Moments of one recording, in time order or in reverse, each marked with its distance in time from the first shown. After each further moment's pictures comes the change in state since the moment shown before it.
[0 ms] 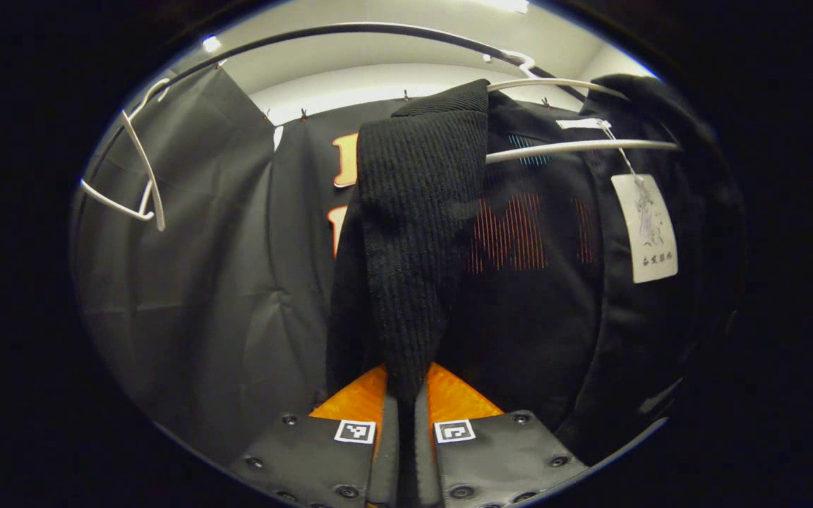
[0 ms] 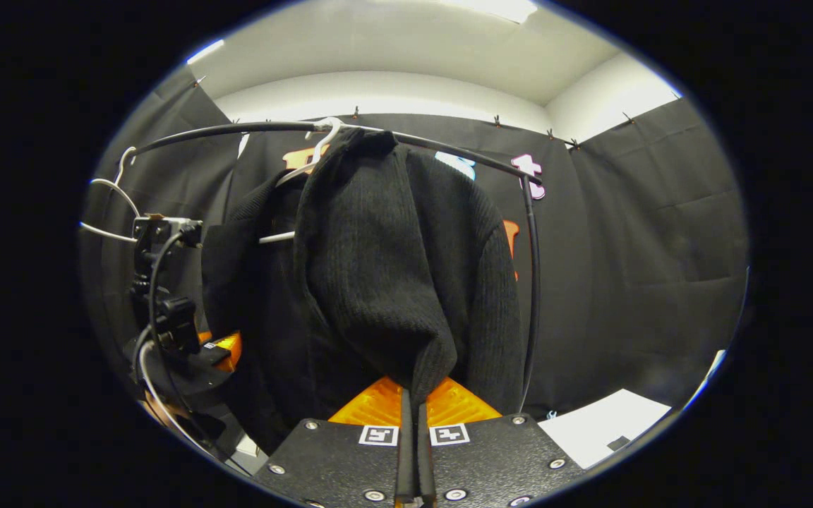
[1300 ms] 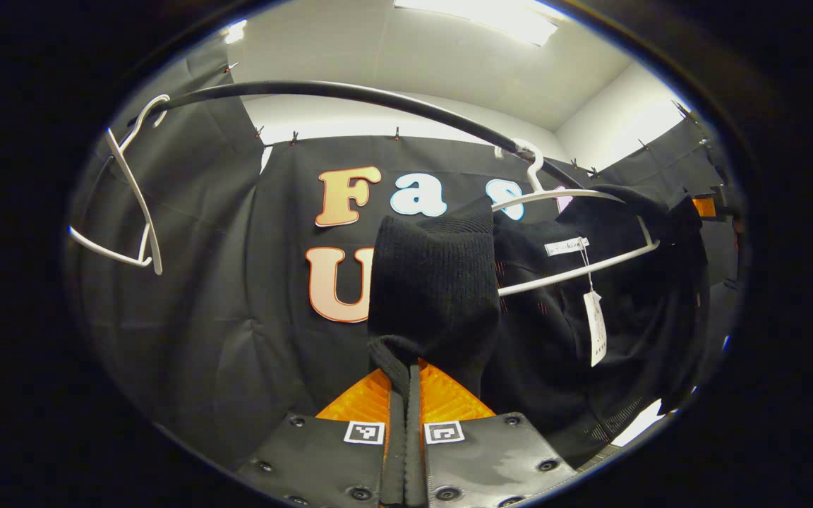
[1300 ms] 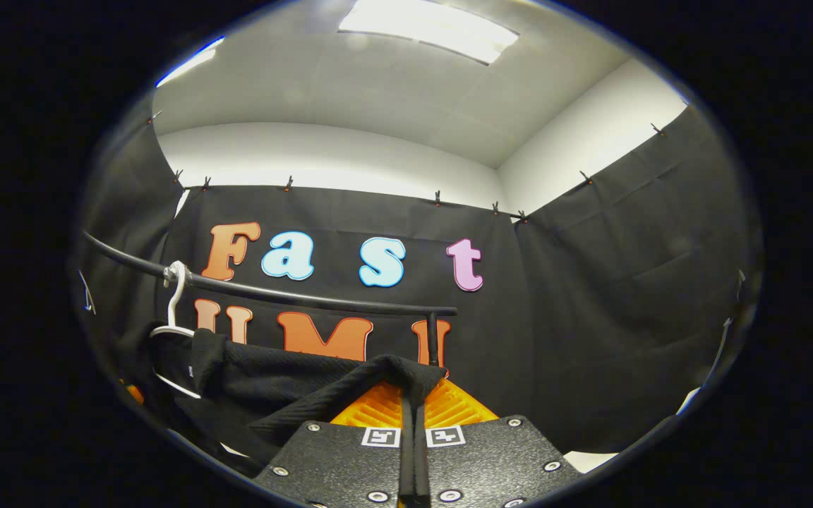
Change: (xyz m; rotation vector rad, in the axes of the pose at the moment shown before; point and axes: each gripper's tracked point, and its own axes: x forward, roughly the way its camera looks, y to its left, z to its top) left arm -0.021 0.010 0.096 -0.052 -0.147 -0.123; right arm 0.069 -0.176 0.225 -0.051 -0.240 -0.225
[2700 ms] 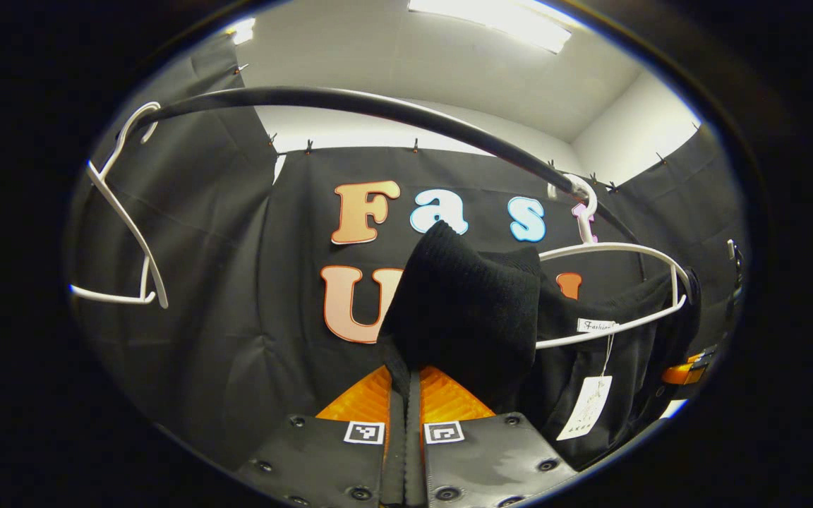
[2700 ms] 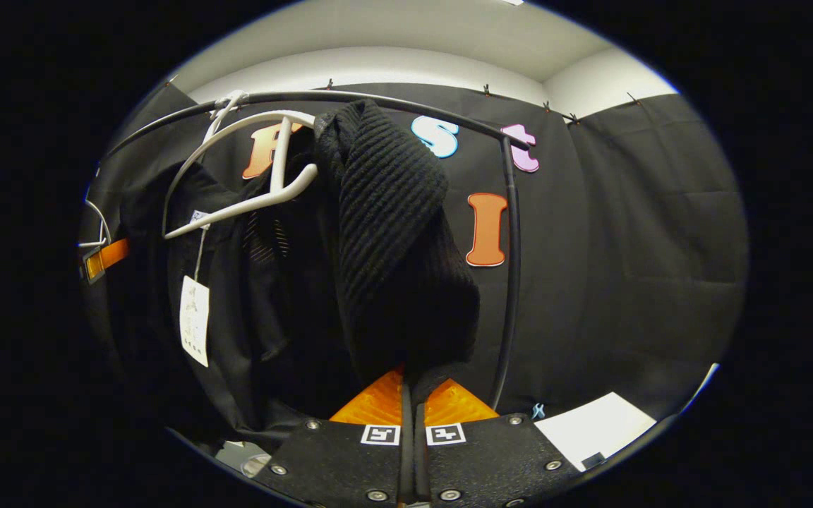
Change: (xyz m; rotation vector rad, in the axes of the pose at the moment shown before) left arm 0.020 0.036 0.056 -0.014 -0.056 0.066; right arm -0.059 0.083 -0.229 0.046 0.382 0.185
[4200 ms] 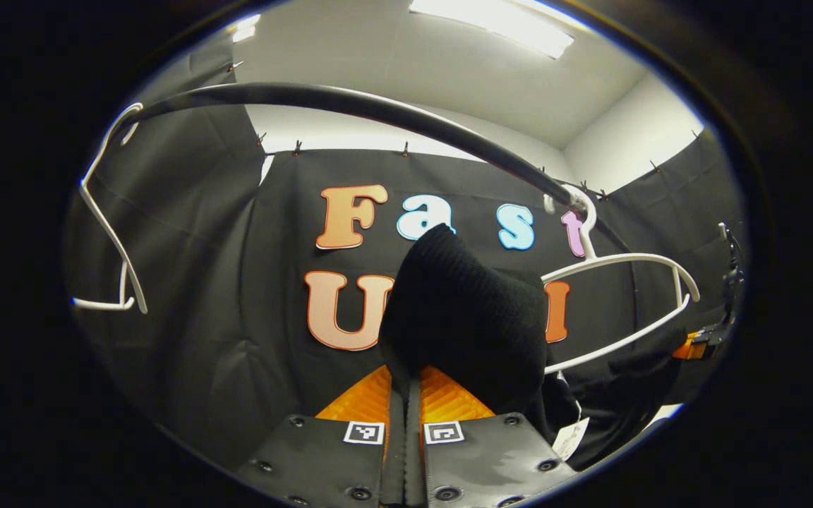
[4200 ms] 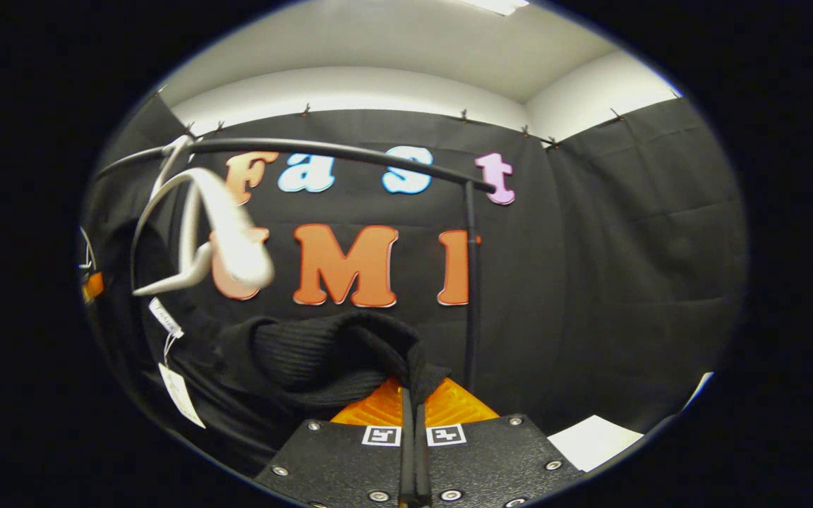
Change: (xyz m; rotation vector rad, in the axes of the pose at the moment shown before) left arm 0.022 -0.009 0.013 -0.019 -0.010 -0.043; right arm 0.024 -0.025 0.061 -0.049 -0.082 -0.036
